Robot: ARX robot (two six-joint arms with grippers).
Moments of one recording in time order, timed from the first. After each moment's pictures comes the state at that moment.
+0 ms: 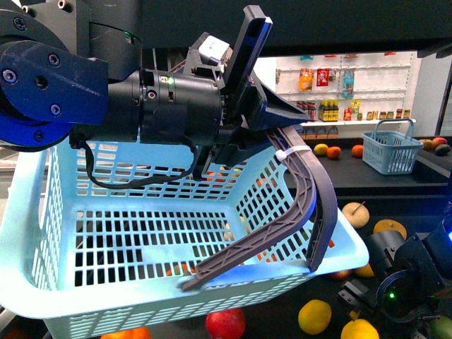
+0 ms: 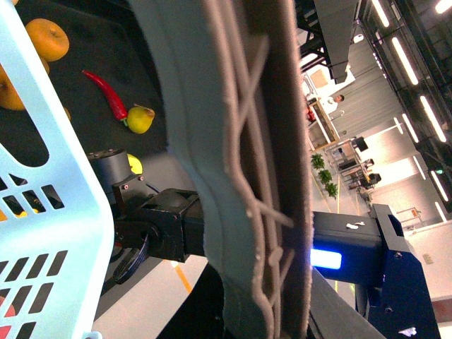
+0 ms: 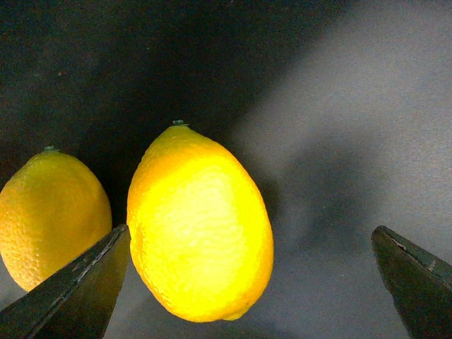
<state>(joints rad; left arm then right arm) -0.40 1.89 1.32 0.41 0.86 -0.74 0.02 2.67 1.69 -0.10 0.15 0.95</state>
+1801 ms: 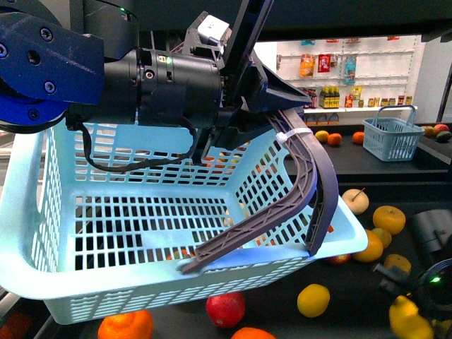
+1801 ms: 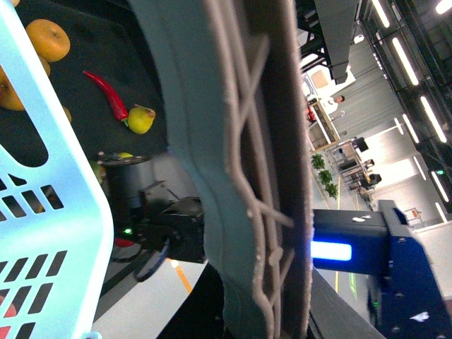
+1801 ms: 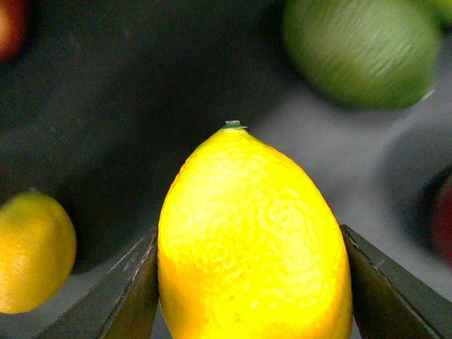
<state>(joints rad) -0.40 1.89 1.32 0.41 0.86 -0.74 -0.09 2.52 1.46 0.09 0.18 0.73</state>
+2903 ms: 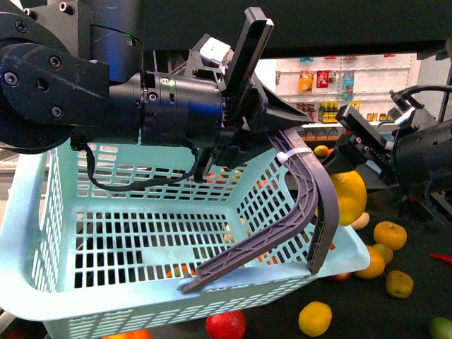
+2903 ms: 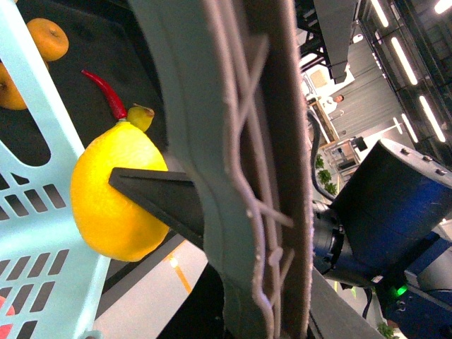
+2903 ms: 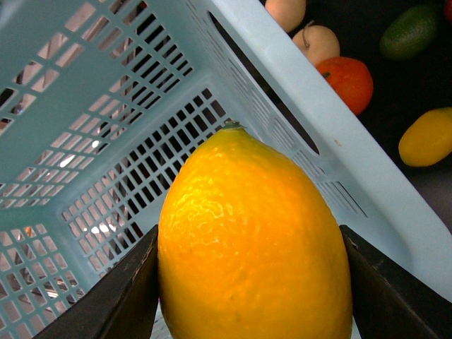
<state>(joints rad) -0.40 1.89 1.32 0.41 0.86 -0.74 0.12 1.73 1.09 0.15 -0.28 0.71</state>
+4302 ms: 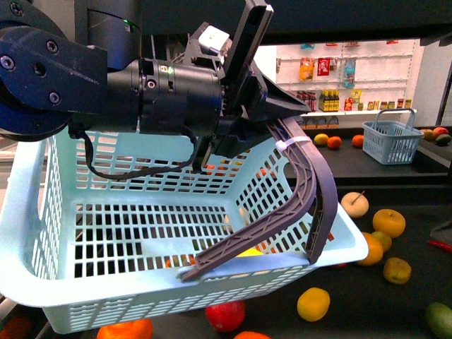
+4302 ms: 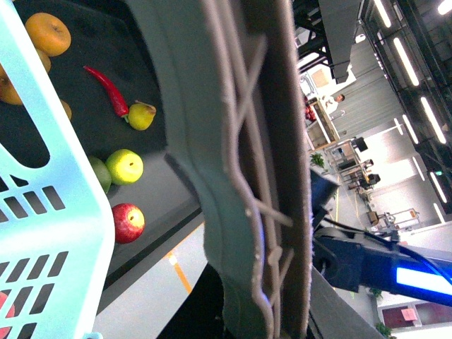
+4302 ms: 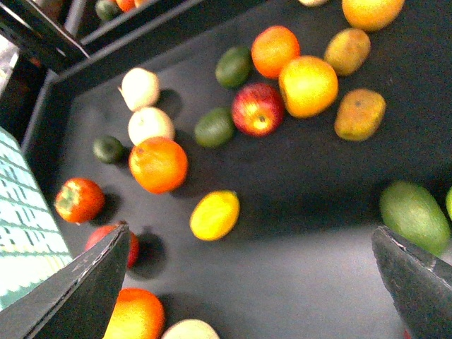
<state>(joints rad) -0.40 1.90 1.32 0.40 0.86 -0.75 -0.31 1.99 0.90 0.58 -0.39 0.26</state>
